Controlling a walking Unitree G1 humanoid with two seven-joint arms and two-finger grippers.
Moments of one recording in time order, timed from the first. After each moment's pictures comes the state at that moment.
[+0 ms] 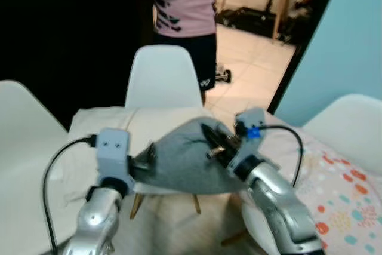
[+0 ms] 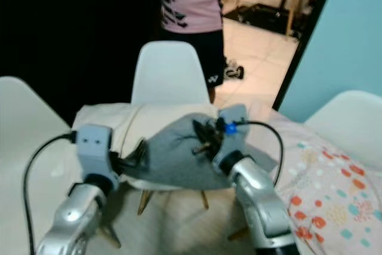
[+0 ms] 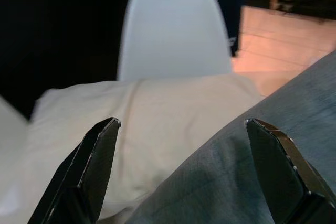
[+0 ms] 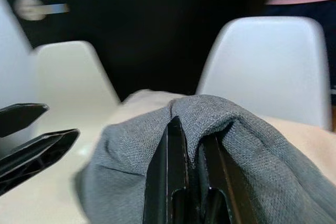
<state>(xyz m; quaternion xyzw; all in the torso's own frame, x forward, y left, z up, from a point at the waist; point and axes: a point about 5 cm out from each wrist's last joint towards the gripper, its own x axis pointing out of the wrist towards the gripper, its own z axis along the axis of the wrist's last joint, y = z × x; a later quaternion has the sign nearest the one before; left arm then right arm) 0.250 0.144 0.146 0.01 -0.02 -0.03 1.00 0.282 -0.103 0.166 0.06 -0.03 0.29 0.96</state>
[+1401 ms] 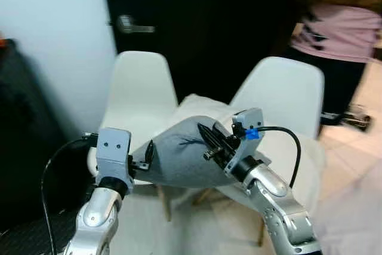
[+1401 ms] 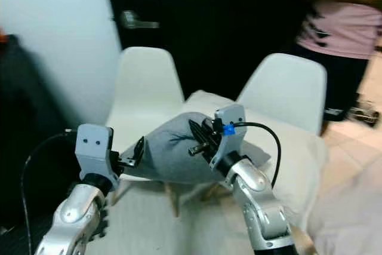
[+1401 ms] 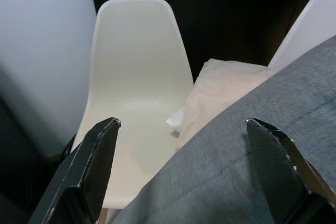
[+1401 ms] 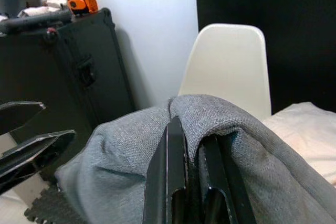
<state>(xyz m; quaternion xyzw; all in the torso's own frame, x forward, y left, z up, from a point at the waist) 0.246 0.142 0.148 0.03 -0.04 -0.03 1.00 0.281 -0.106 0.166 0.06 -0.03 0.29 0.96</state>
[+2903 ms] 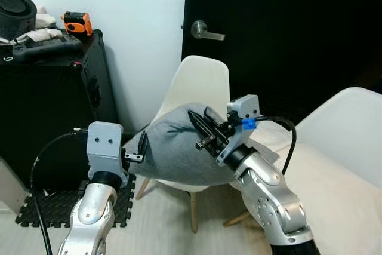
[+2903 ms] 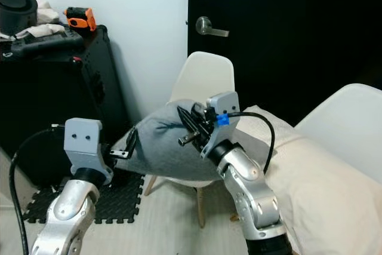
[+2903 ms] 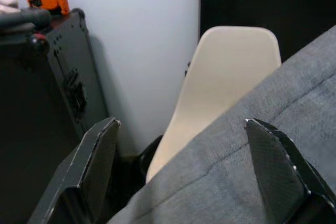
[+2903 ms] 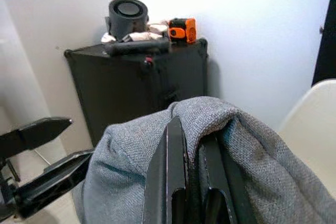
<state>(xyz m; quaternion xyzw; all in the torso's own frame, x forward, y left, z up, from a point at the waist) 0.250 0.146 0.167 0.04 -0.09 -0.01 1.00 0.284 -0.085 0.197 0.06 -0.09 0.34 0.93</state>
